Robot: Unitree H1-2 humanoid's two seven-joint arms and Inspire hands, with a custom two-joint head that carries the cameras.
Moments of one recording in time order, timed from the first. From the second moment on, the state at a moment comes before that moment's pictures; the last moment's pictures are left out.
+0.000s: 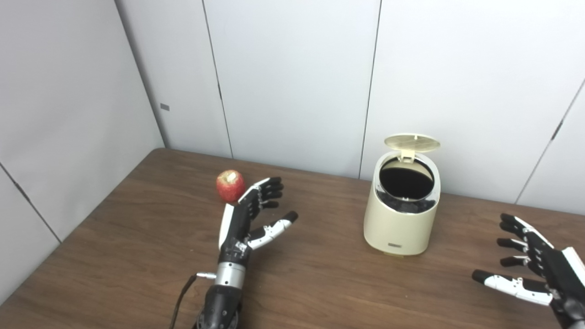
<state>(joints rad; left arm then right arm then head) -0.19 0.10 0.19 0.16 0.11 -0.34 0.13 -0.22 -0.28 0.01 -0.15 -0.25 0.22 0.14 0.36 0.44</state>
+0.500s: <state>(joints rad) -0.31 0.29 0.22 0.11 0.17 -0.19 0.14 -0.22 -0.28 0.02 -0.15 -0.25 0.22 0.14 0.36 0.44</state>
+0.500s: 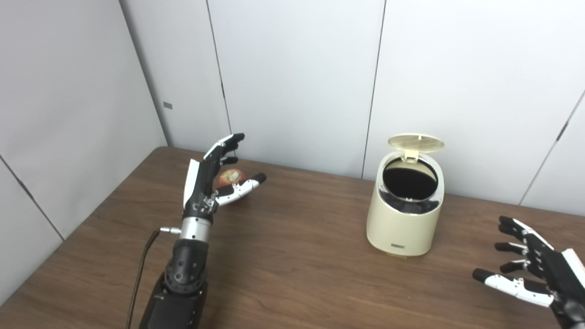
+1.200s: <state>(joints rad) -0.38 0.40 0.19 0.25 0.26 -0.09 0.14 -0.22 -0.29 0.02 -0.13 -0.23 0.22 0.15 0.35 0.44</state>
